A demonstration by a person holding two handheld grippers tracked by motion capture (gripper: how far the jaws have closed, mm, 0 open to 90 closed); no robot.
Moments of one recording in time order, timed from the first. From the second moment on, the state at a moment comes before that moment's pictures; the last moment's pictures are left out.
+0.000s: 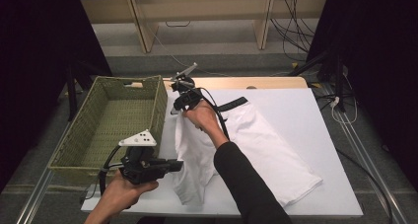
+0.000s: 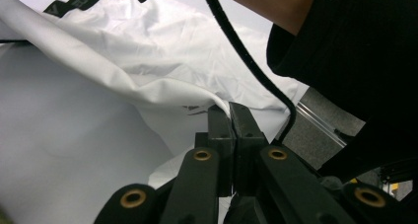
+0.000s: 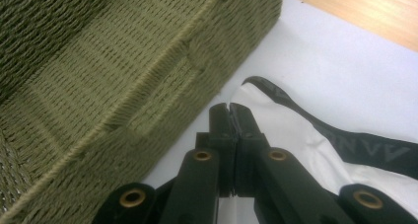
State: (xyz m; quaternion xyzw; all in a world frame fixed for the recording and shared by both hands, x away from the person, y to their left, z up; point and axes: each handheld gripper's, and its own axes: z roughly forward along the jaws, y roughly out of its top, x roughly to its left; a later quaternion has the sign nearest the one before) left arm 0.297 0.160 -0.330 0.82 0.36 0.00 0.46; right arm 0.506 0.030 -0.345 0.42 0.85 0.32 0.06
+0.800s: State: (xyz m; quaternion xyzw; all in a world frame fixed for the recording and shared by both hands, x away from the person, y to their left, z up) left arm 0.316 0.112 -0.317 0.82 0.33 0.00 0.47; right arm 0.516 -0.048 -0.326 0.46 0.82 0.33 0.09
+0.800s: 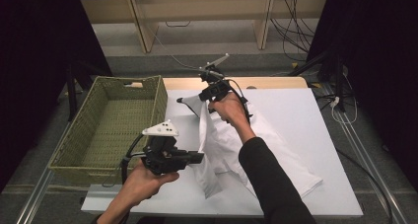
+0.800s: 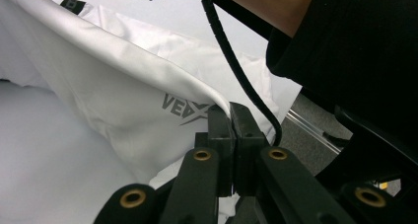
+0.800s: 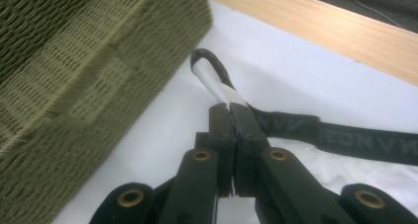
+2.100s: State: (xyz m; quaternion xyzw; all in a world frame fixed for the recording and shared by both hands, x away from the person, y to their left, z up) left arm 0.350 -0.045 -0.380 0.85 0.30 -0.10 0.42; right arm 0.518 -0.238 -0.401 0.59 0.76 0.25 0.09
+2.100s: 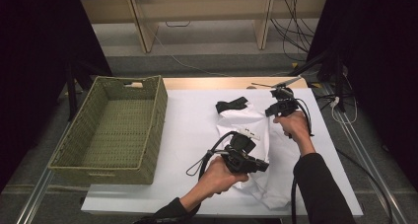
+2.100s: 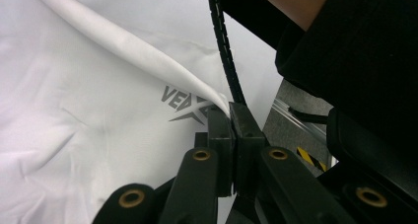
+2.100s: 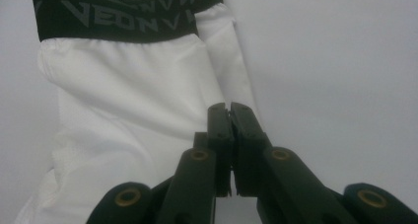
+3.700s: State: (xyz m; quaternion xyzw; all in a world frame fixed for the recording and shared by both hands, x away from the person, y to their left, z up) left arm 0.356 -0.093 -0.406 0.85 0.31 -0.12 0.41; right arm 0.420 -0.269 -0.414 0.56 0.80 0.20 0.12
